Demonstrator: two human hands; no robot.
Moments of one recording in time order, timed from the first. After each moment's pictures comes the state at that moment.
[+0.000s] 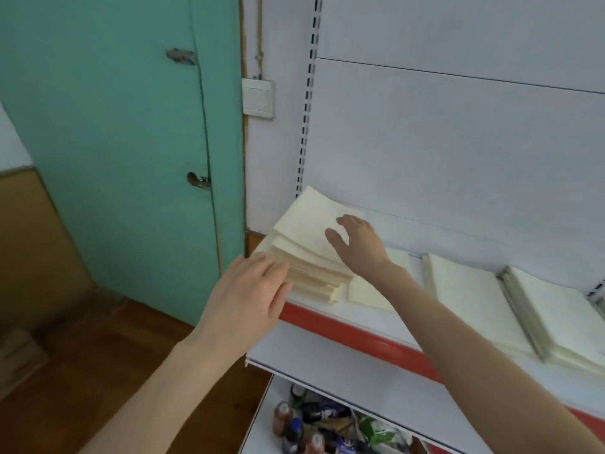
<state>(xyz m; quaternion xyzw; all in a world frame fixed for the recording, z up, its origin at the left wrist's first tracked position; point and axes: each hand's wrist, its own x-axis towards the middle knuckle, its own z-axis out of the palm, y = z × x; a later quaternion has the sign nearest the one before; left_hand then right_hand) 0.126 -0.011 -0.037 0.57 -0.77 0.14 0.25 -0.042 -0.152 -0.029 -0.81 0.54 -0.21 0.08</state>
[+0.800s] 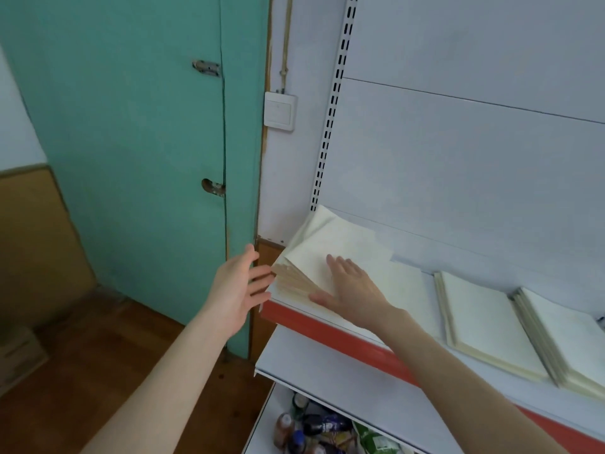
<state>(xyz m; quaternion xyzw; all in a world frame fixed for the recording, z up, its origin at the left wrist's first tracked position) 0.167 -0.039 -0.028 0.54 -0.27 -0.54 0.59 -0.012 -0.109 -0.044 -0.86 0.52 -0.04 0.03</state>
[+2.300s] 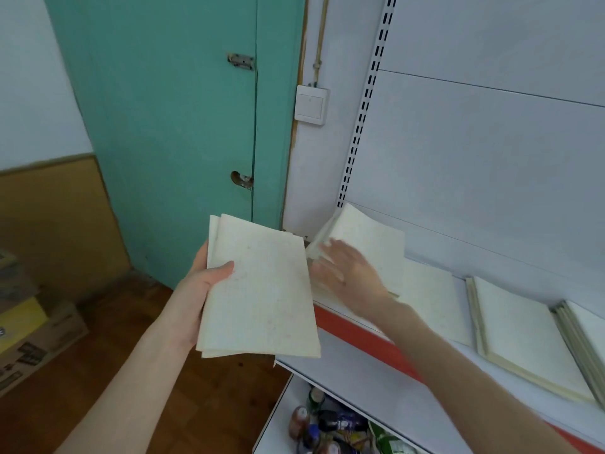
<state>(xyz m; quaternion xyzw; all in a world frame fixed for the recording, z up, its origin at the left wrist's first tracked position) 0.232 -0.002 -0.056 0.48 -0.29 -0.52 0.64 0.021 -0.105 -0.038 -0.89 0.43 -0.12 0.10</state>
